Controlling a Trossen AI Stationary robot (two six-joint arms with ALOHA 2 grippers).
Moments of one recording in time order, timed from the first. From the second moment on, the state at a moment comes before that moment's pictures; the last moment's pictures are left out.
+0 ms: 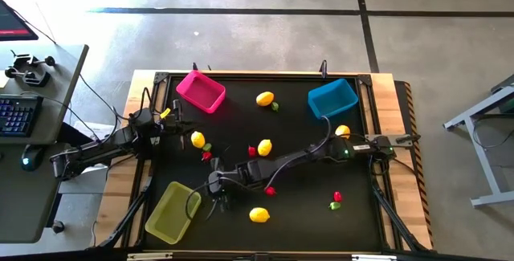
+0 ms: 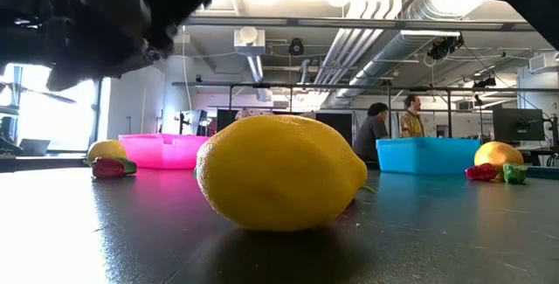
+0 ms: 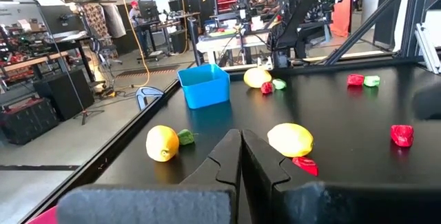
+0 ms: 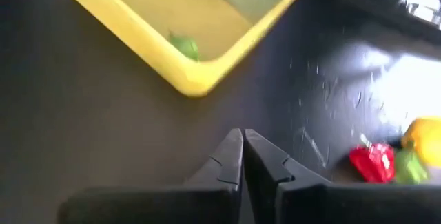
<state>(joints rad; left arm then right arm) 0.43 0.10 0.01 0.05 0.24 0.19 0.27 2.53 2.29 -0.55 0.14 -0.15</state>
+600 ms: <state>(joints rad) 0.43 0.10 0.01 0.05 0.24 0.19 0.24 2.18 1.57 0.03 0.19 -0.02</state>
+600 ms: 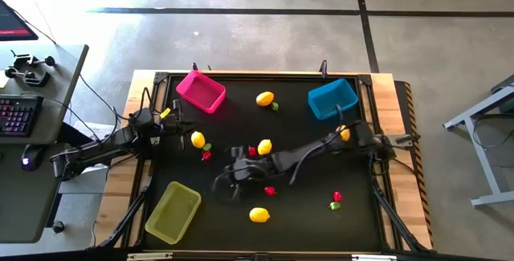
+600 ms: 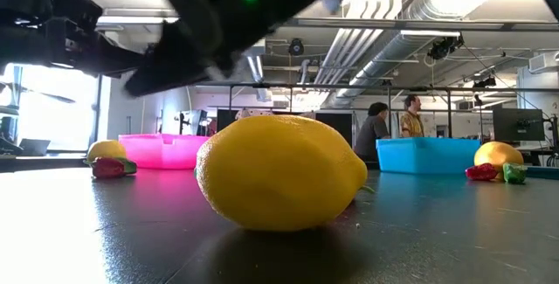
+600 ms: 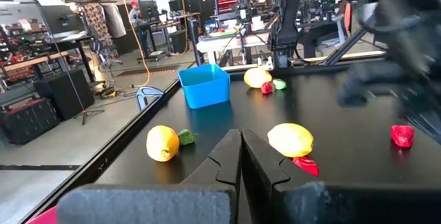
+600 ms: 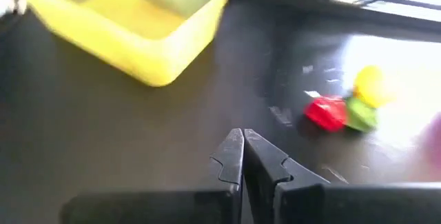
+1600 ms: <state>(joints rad) 0.43 0.10 0.01 0.05 0.24 0.19 0.07 1.66 0.77 0.24 0.25 0.15</state>
